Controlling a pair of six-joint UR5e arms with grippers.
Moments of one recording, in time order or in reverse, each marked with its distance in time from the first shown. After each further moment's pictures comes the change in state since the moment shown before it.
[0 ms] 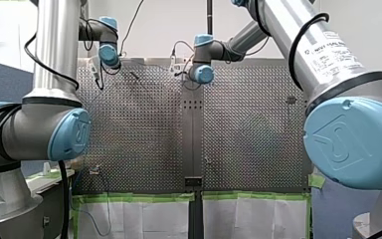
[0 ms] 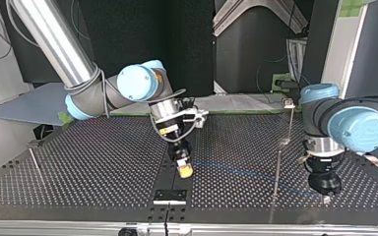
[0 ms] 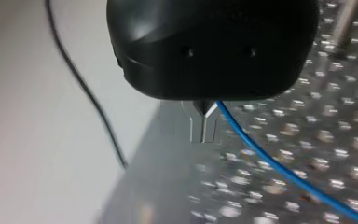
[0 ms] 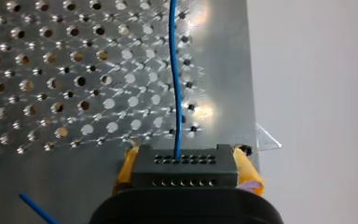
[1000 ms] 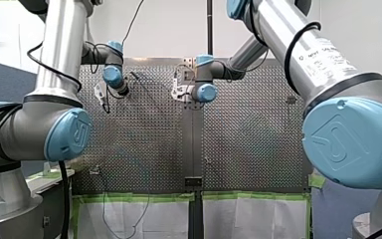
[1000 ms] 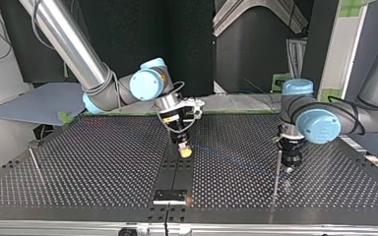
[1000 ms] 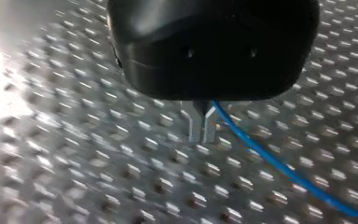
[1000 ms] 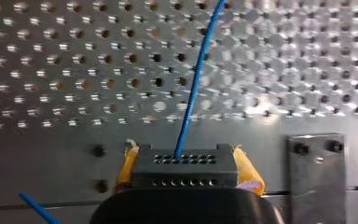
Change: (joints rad) left arm -0.035 -0.118 -0.102 0.000 0.069 -0.037; right arm -0.014 0.079 0.078 0.016 0.002 -0.004
